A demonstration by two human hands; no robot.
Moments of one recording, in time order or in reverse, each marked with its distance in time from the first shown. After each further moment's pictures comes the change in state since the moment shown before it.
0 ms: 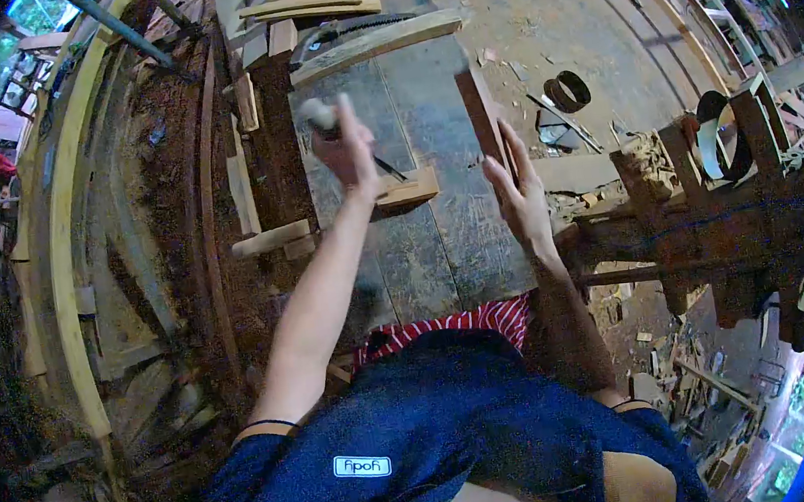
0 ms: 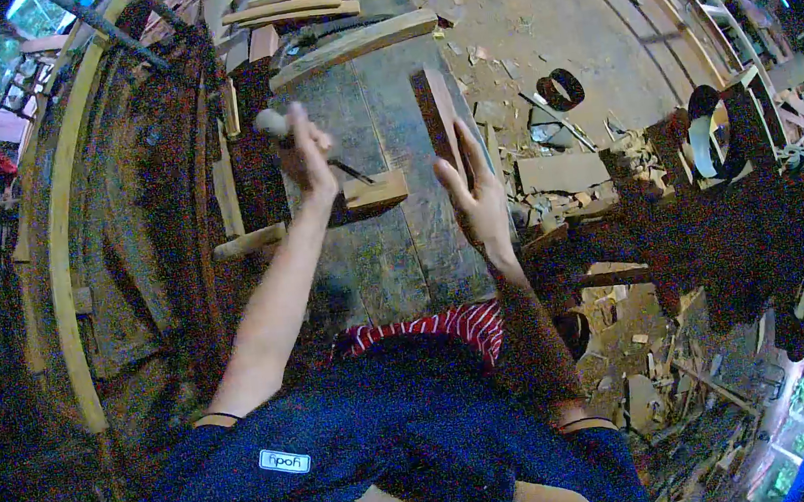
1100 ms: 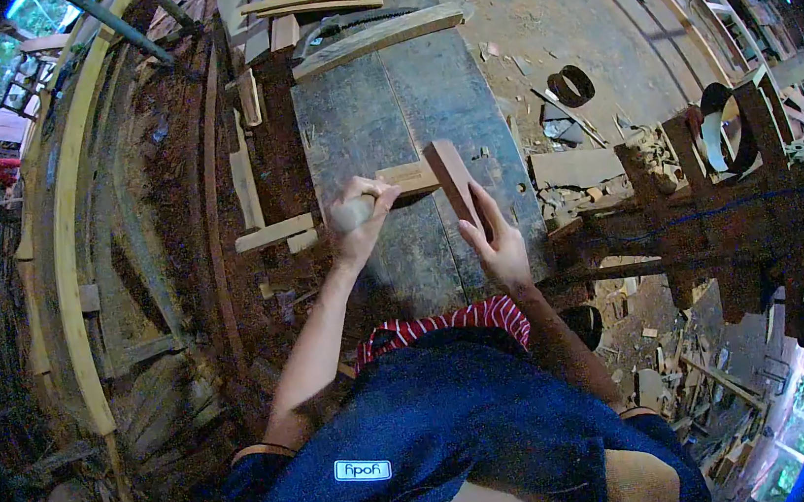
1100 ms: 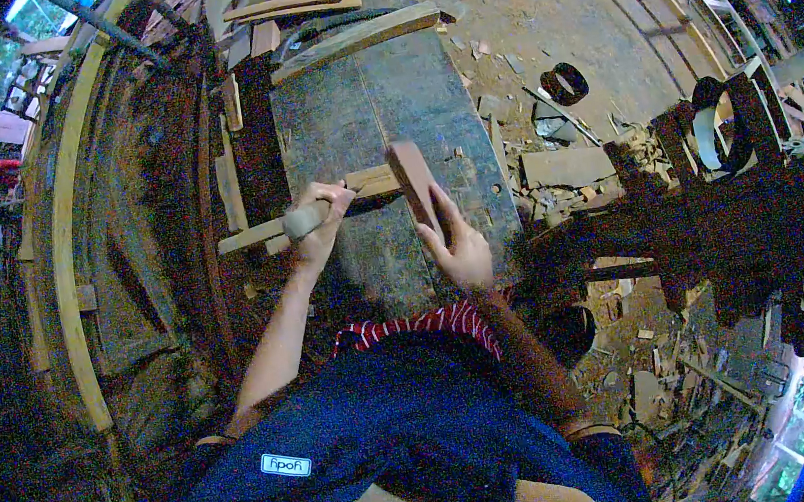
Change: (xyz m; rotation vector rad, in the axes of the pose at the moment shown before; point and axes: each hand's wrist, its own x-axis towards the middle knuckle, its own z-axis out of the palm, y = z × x) left_hand -0.069 0.008 -0.087 0.492 -0.550 0.378; right_hand -0.074 0.020 0.023 -0.285 -0.129 0.164
